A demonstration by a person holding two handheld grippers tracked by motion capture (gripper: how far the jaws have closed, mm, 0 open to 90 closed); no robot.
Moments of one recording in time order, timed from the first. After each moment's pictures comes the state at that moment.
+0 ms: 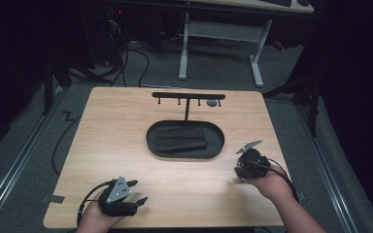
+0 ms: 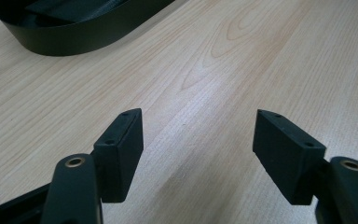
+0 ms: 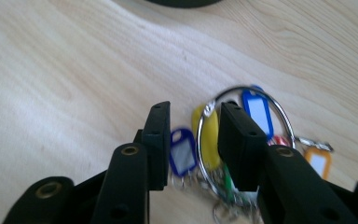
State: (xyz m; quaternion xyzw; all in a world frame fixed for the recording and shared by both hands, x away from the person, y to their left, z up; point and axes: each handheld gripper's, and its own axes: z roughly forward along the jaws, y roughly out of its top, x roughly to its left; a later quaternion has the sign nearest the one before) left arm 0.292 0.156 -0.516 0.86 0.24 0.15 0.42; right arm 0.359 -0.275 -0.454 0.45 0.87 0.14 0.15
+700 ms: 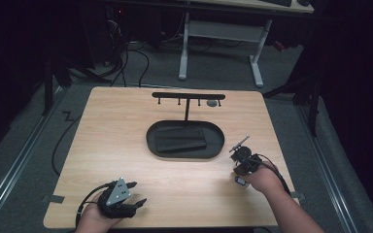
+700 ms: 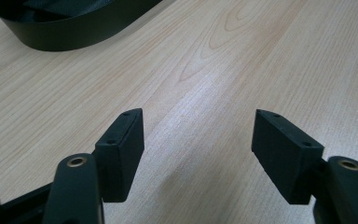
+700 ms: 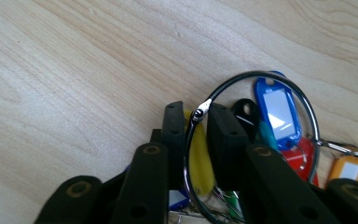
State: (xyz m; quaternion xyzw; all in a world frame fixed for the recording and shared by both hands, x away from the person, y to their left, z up) left arm 0.288 0.155 -0.518 0.87 0.23 0.15 0.41; right arm 0.386 -0.268 -0.480 0.47 0.87 0.06 0.11
